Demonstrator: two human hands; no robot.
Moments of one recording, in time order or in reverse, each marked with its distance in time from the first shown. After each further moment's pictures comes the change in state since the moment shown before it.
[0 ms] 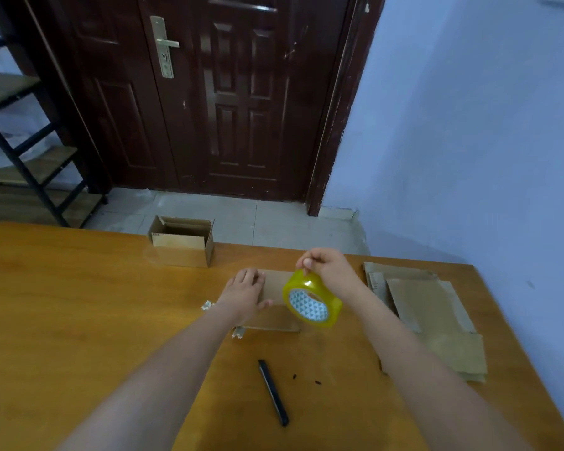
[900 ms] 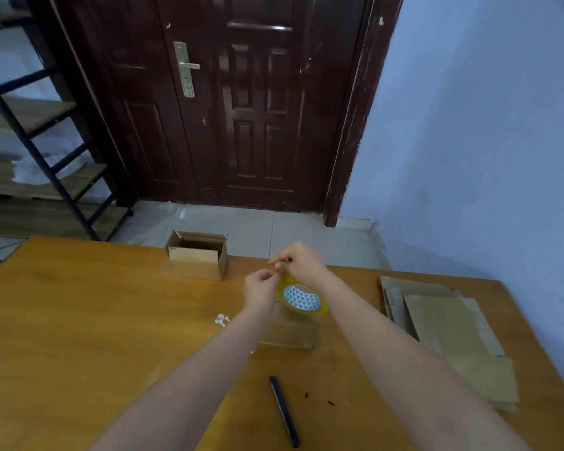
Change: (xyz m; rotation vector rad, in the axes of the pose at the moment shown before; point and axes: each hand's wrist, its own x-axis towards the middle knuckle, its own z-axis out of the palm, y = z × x) left_hand 0.011 0.038 -0.040 -1.471 0.473 -0.484; right_hand 0.081 -0.002 0.040 -0.352 -0.143 -0.109
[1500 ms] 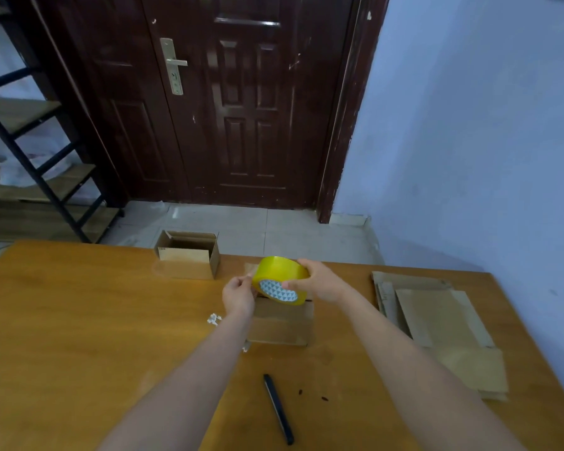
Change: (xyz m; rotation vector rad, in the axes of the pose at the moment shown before) left_hand 0.013 -0.025 -0.007 -0.223 0.176 -0.211; right_hand -0.049 0.026 -0.019 0.334 -0.107 0.152
